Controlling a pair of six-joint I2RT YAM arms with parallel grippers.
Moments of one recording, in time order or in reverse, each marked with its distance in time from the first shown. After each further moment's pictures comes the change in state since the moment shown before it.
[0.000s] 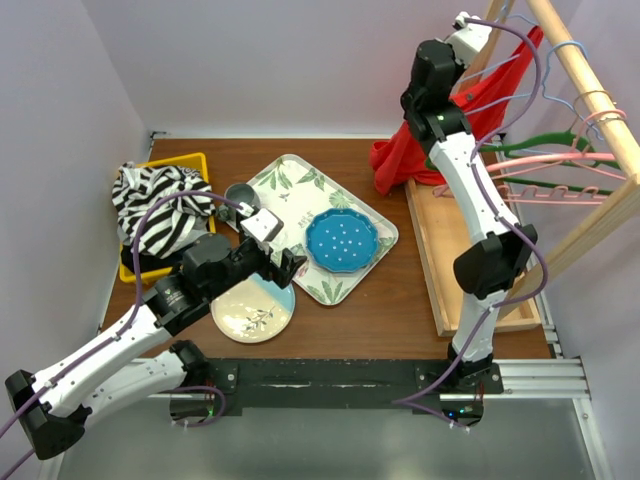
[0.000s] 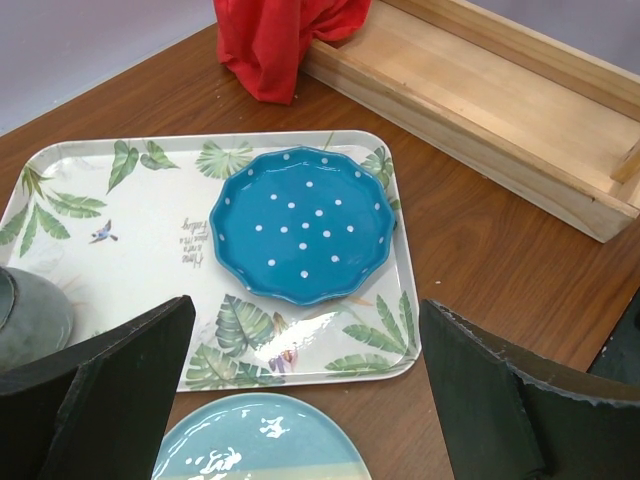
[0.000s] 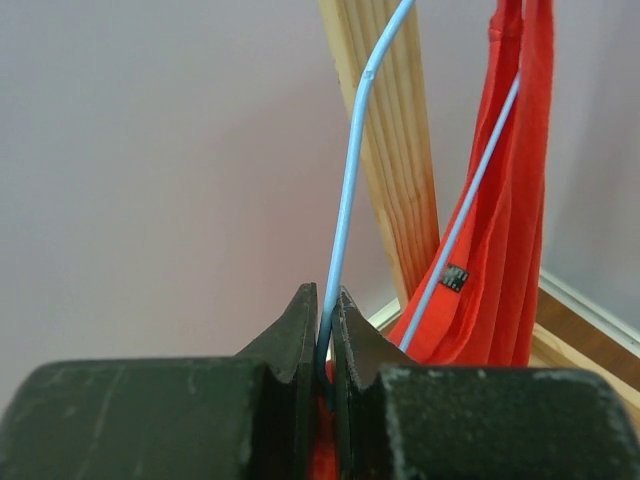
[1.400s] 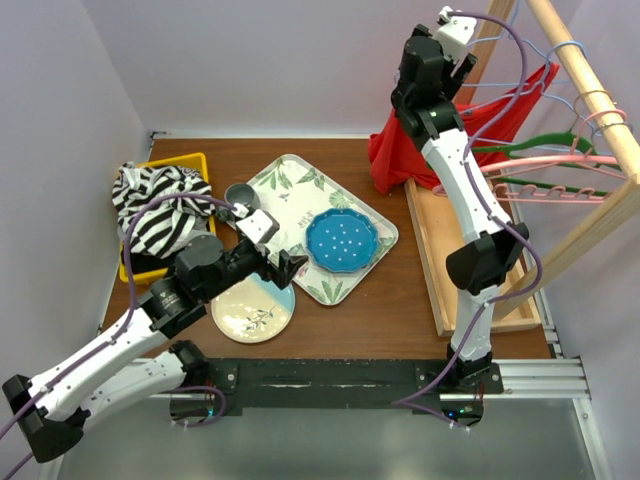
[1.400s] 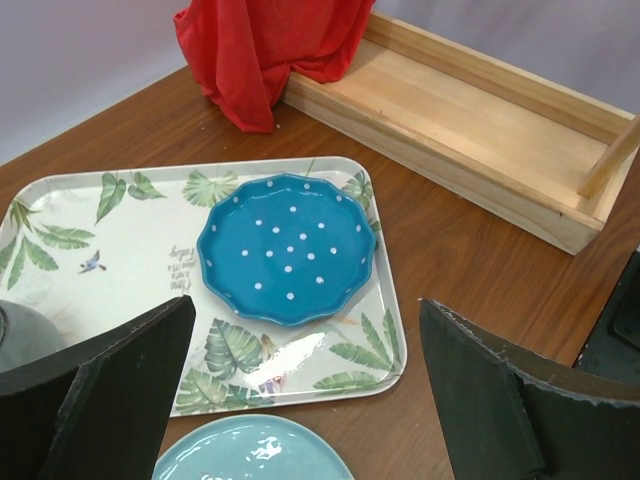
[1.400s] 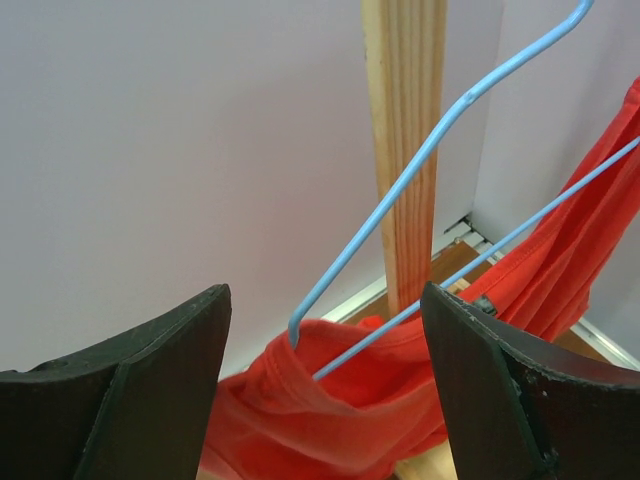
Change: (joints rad) left arm 0.000 -0.037 0.000 0.037 0.044 0.001; right arm 0.043 0.052 0.119 -0.128 0.034 -0.059
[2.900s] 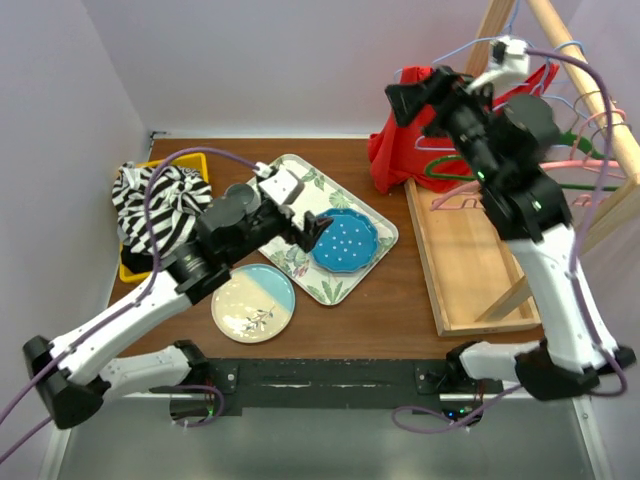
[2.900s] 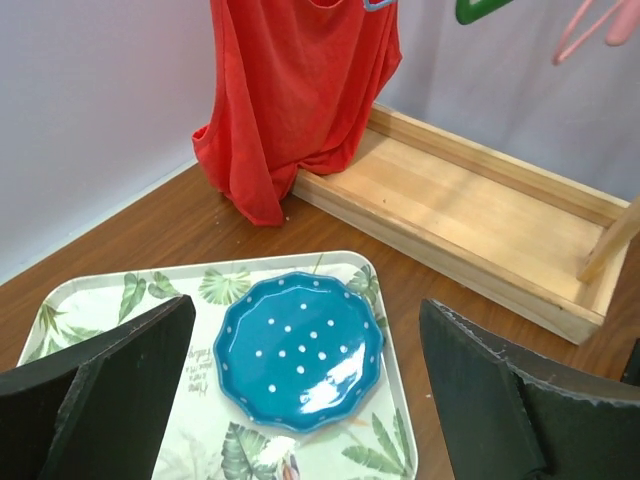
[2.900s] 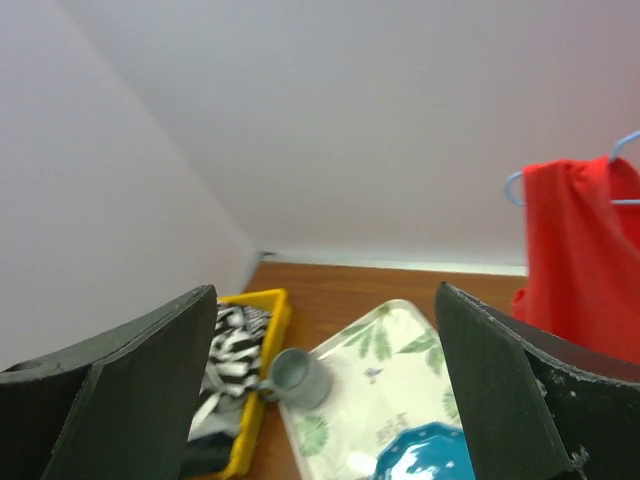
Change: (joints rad) left arm 0.000 0.304 0.271 0.116 0.005 0.040; right arm 0.078 -0.737 -0.479 -0.119 -0.908 0.237
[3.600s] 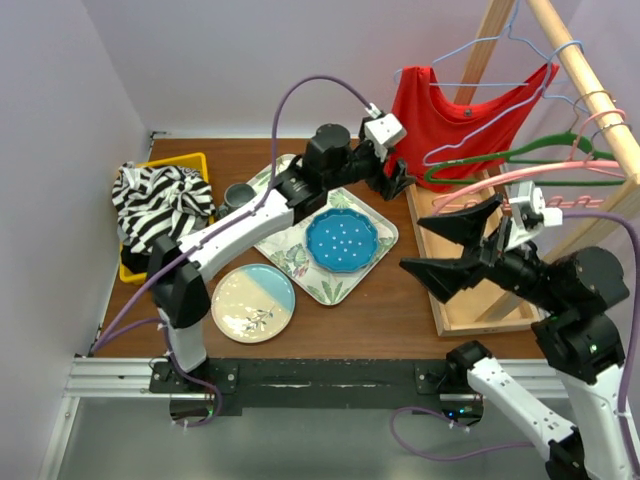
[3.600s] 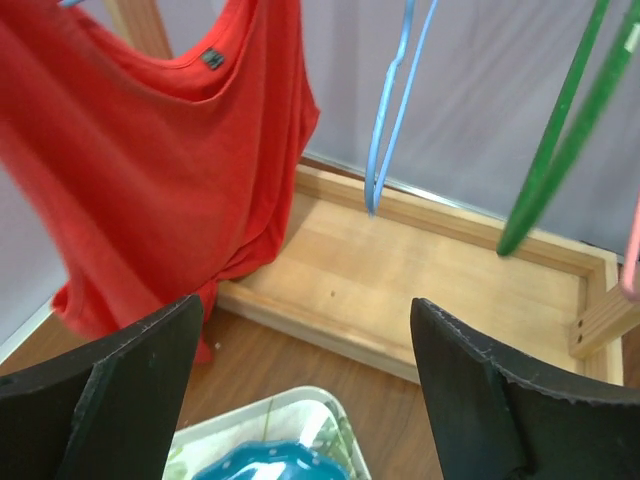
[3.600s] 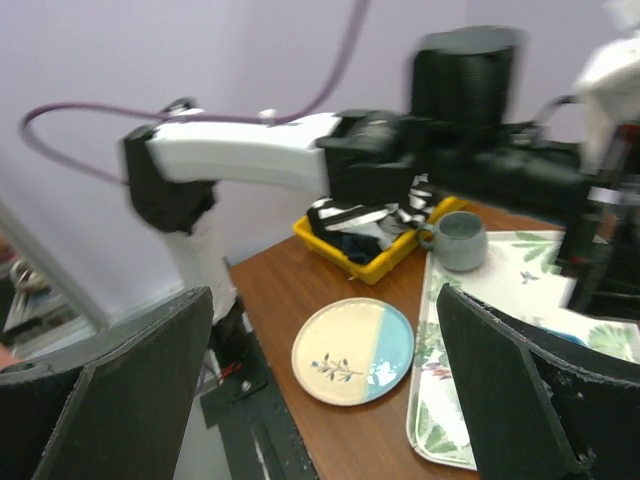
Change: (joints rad) left arm -0.009 0.797 0.737 0.037 0.274 0.013; right arm 0.000 -0.653 -0.573 -0.004 -0.660 -0.057
